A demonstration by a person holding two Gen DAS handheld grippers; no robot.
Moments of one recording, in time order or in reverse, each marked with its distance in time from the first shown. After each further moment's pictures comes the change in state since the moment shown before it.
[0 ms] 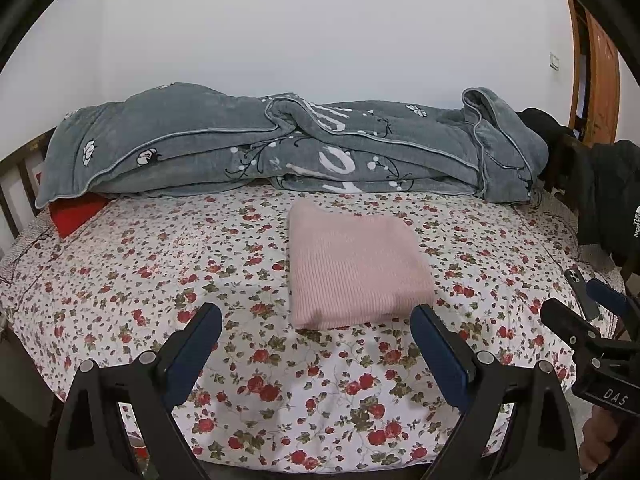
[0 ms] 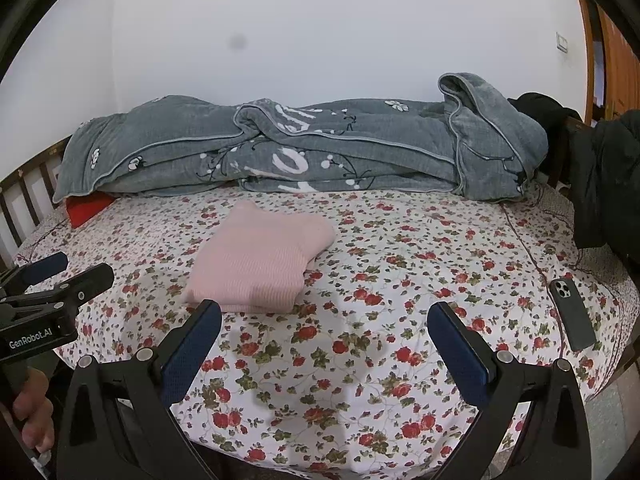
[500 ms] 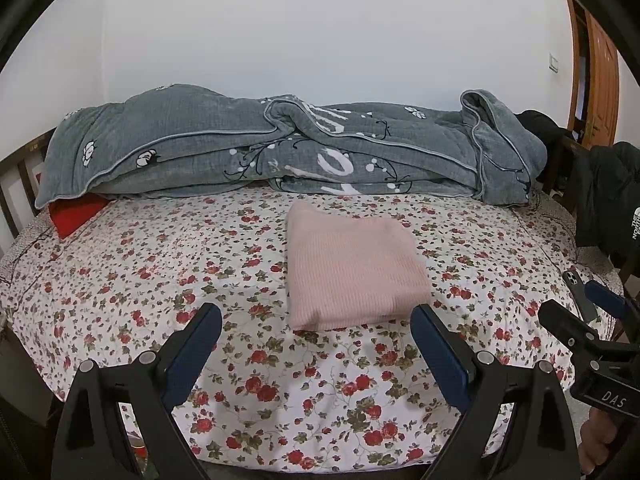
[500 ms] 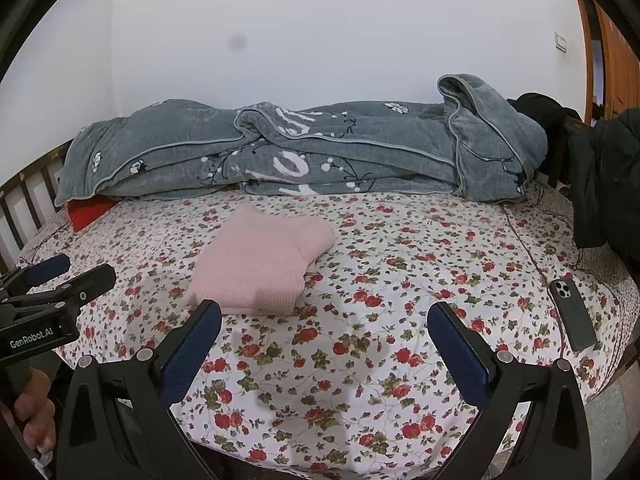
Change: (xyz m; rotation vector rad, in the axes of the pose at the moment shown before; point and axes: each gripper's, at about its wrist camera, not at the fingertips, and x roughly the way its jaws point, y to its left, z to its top) left arm -0.001 -0.001 0.002 0.000 -0.003 -0.005; right arm -0.003 0.000 0.000 0.011 -0.009 0.004
